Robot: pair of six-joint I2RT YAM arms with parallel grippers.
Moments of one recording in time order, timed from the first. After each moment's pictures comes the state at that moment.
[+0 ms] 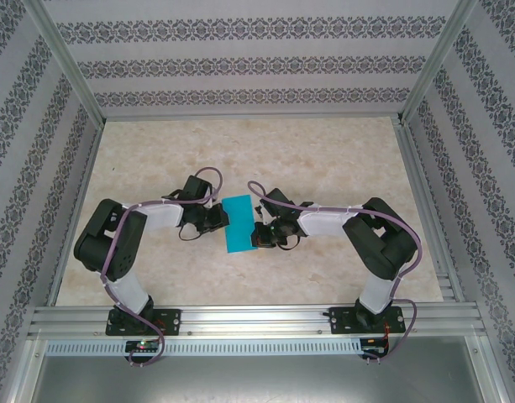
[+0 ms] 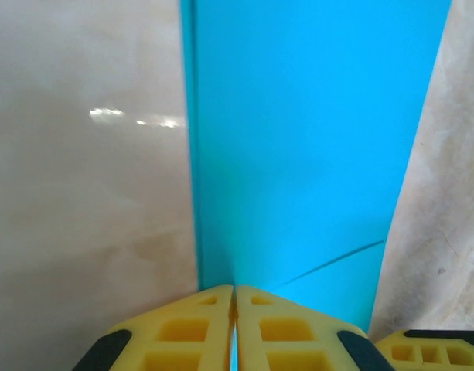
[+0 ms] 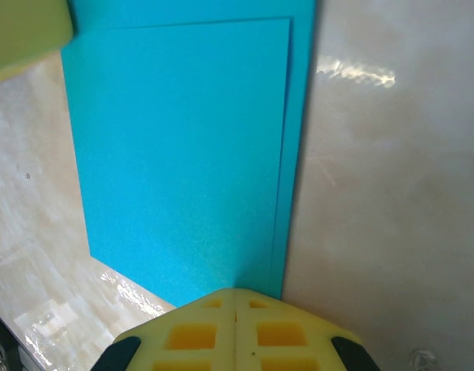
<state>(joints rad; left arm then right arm) -0.39 1.72 0.82 -0.18 0.45 -0.70 0.74 1.79 0.89 -0.25 -0.42 0.63</state>
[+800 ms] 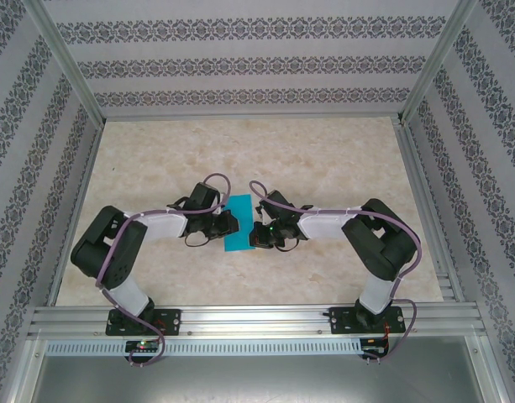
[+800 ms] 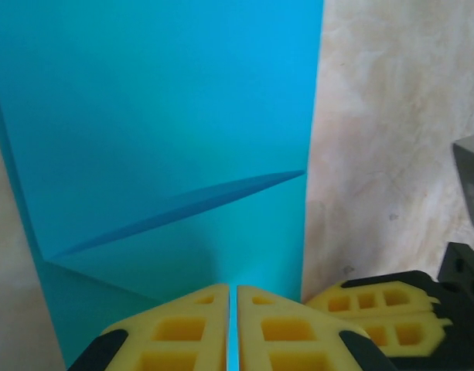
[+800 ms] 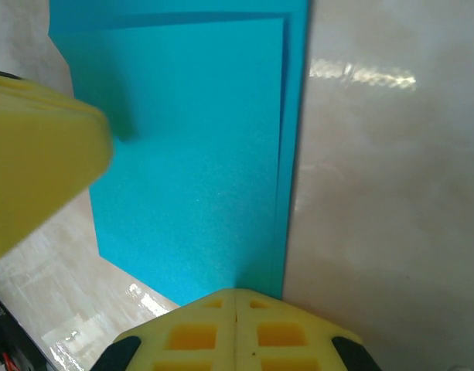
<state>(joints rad) -0.51 1.68 0.75 -0.06 0.49 -0.77 0.75 1.78 0.87 -0.15 -0.43 0.74</state>
